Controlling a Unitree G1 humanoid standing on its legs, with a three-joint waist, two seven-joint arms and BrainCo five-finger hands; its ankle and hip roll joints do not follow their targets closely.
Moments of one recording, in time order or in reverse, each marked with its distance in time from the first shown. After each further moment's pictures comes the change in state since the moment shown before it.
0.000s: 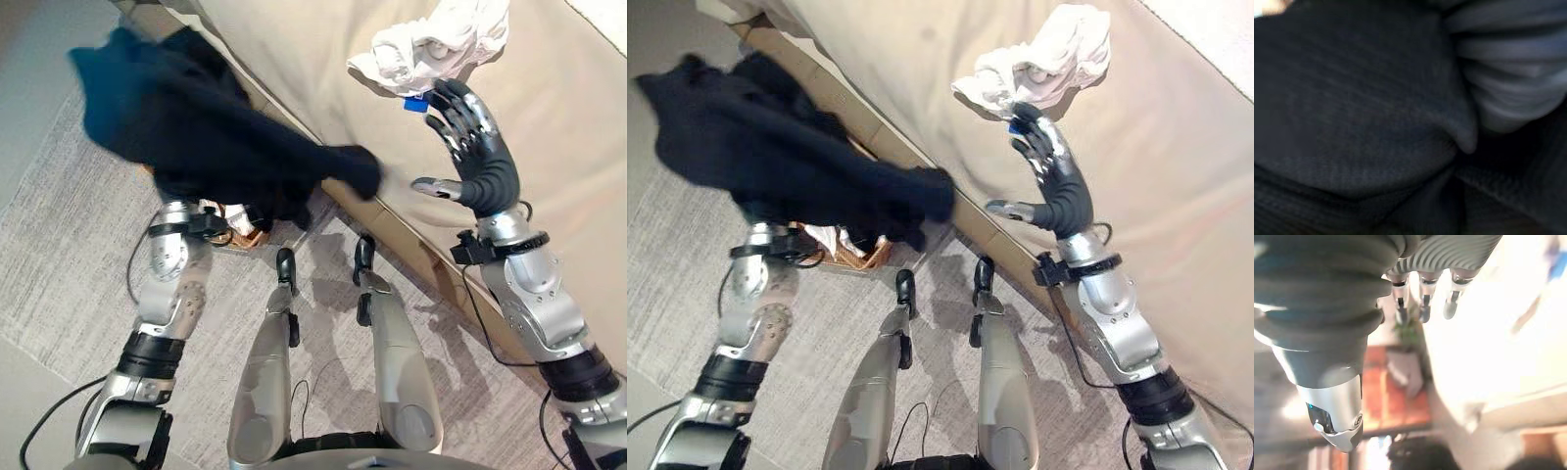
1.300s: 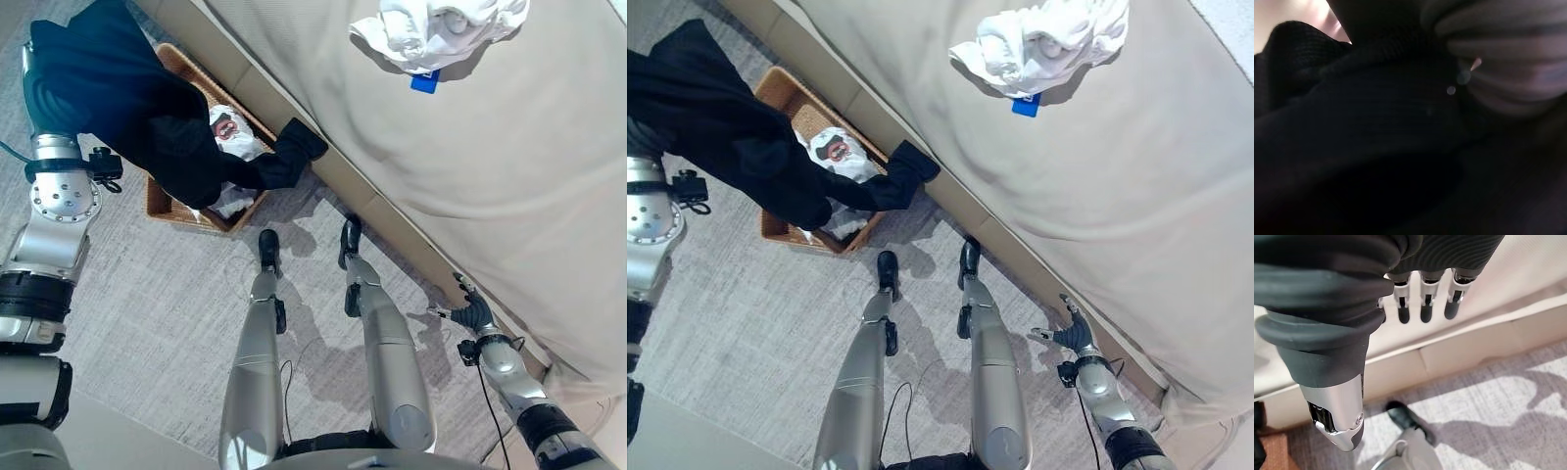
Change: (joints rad) left arm -0.336 0.529 -0.188 0.489 0.439 0.030 0.215; right arm 0.142 0.148 0.084 0.922 -0.431 0.039 -0.131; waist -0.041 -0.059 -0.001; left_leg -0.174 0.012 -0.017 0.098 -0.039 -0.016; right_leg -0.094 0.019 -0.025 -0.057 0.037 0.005
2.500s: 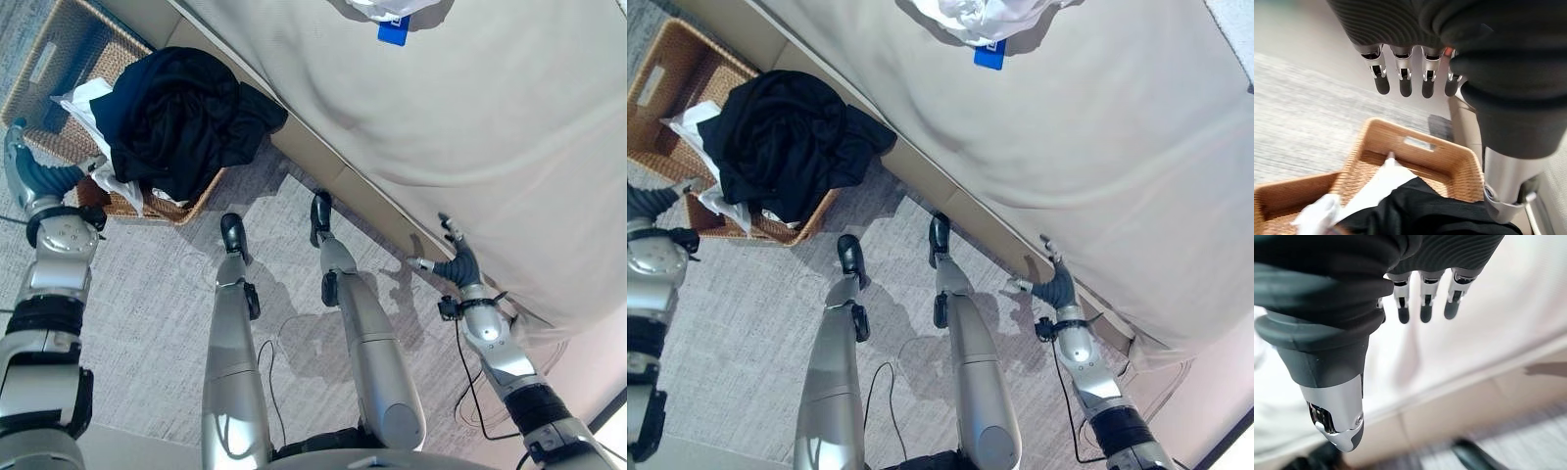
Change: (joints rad) left arm 0.192 -0.168 0.252 0.169 0.152 0.238 0.081; right arm -0.048 0.009 -0.060 -0.437 -0.010 -0.008 -0.094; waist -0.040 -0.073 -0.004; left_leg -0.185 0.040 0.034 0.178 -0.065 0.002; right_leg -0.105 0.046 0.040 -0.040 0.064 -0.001
